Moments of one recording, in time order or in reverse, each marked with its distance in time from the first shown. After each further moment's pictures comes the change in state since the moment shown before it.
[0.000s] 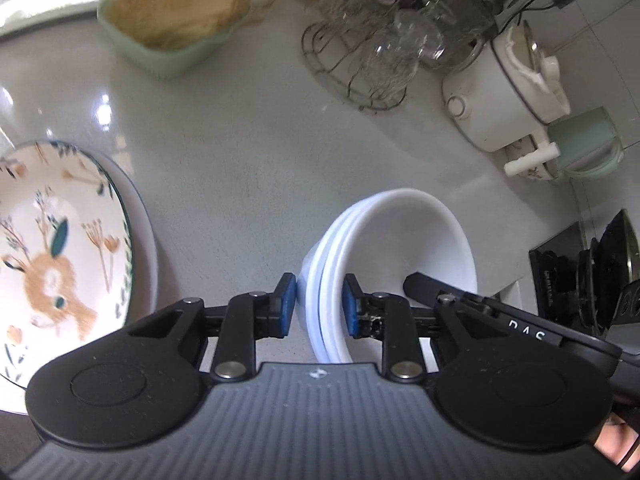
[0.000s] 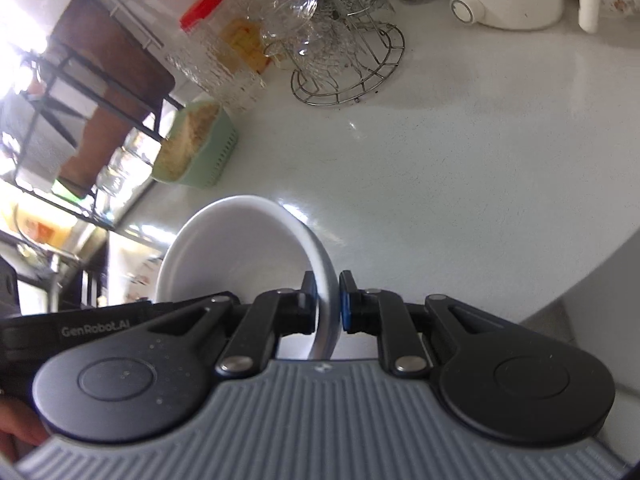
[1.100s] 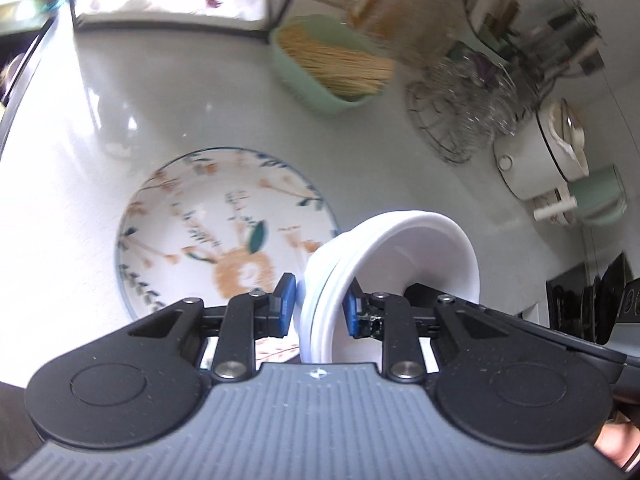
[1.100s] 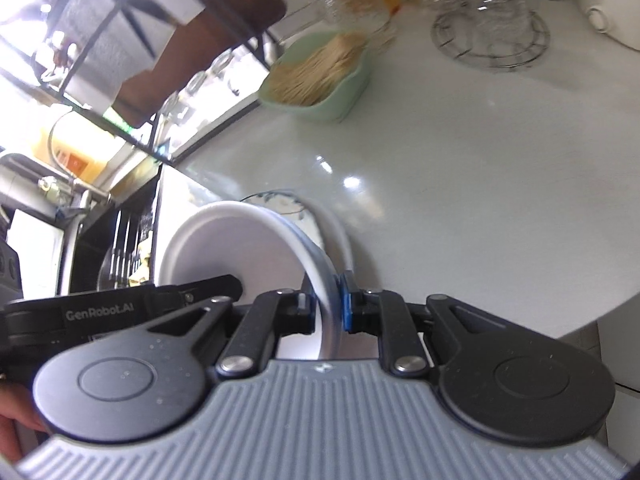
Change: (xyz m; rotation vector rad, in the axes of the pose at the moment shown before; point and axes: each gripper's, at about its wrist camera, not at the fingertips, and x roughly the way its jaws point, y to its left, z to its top) left arm -0.092 0.151 -0.018 -0.126 -0.081 0.020; right arm 0.046 0.148 -0.056 -0.173 0.088 0.041
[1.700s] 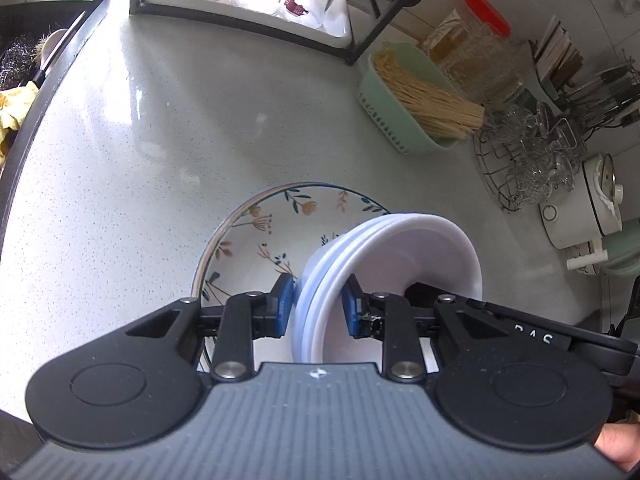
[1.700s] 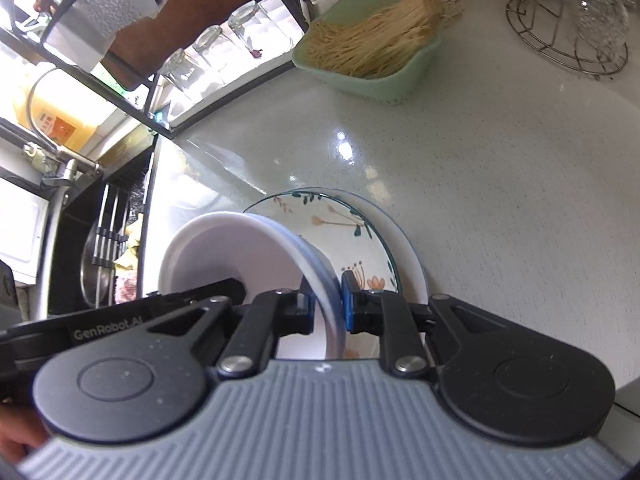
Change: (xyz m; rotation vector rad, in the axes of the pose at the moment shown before) left arm 0.023 0.071 0.026 -0.099 -0.046 0.037; right arm 0.082 0.048 0.028 -0.075 0.084 -0.036
